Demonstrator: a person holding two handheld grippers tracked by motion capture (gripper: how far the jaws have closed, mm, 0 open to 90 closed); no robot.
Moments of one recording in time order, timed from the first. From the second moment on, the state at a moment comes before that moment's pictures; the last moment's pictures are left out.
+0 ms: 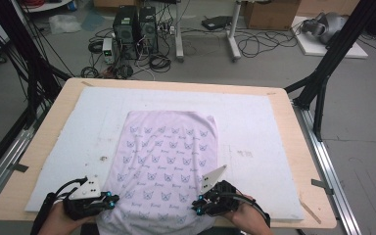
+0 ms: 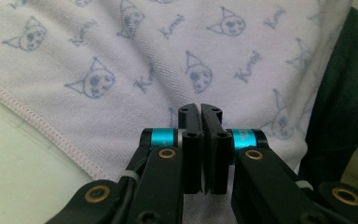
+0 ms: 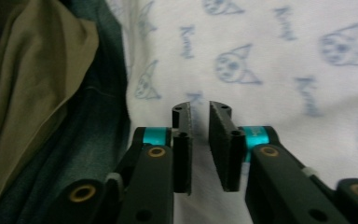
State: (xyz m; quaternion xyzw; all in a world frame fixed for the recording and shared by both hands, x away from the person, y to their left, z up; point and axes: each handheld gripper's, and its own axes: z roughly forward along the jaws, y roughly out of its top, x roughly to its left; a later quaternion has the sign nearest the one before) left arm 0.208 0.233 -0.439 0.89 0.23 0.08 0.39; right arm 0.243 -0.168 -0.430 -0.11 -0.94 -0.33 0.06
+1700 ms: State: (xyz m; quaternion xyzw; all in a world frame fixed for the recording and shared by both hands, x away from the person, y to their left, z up) left arm 0.274 0.238 -0.410 0.85 0.28 0.11 0.44; right arm 0.301 -0.198 -0.401 -0.24 -0.89 -0.38 -0.04
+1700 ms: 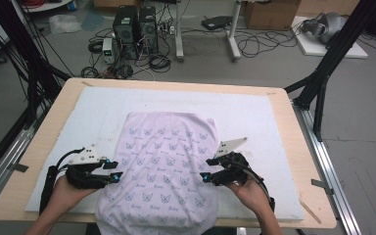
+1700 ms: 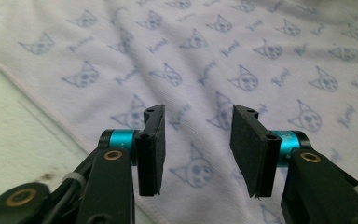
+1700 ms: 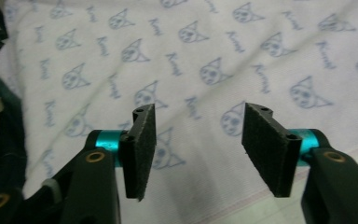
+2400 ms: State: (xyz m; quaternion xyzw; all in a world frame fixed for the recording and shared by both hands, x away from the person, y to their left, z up) left arm 0.291 0.235 -0.397 0.84 0.29 0.11 0.45; right arm 0.313 -0.196 -0.379 -0.23 -0.88 -0.41 -0.06
